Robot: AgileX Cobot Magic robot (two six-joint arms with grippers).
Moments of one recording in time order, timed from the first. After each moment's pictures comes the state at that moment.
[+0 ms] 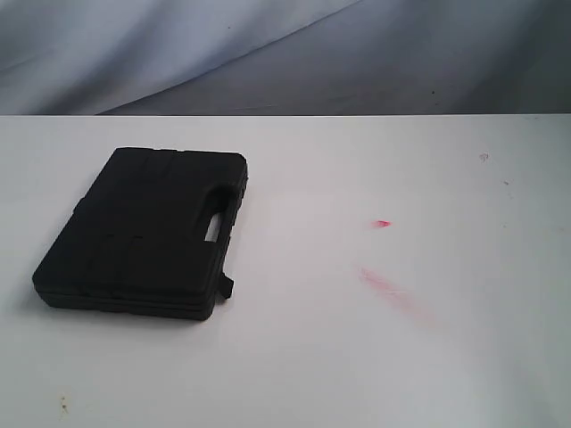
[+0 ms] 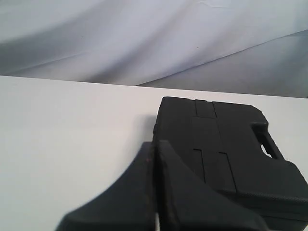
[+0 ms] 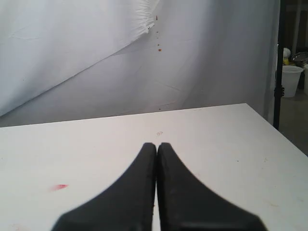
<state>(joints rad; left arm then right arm) -0.02 0.00 0.00 -0.07 0.25 -0.02 0.05 0.00 0.00 -0.04 0.15 0.10</state>
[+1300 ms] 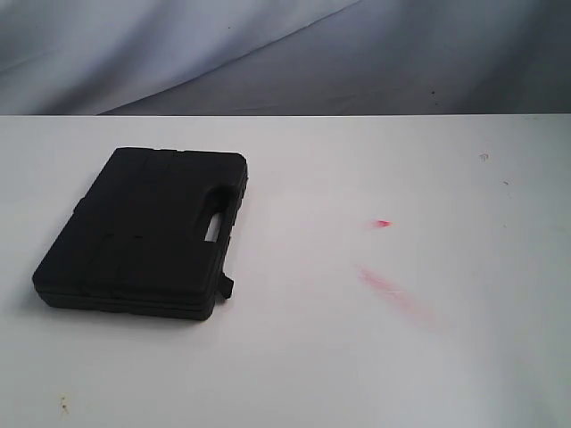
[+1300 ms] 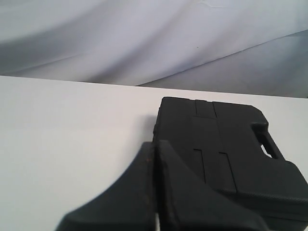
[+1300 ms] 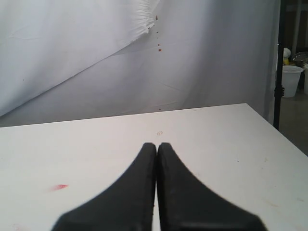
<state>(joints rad) -0.02 0.00 0.00 -0.07 0.24 -0.02 0.05 0.00 0.00 -0.04 0.15 0.10</state>
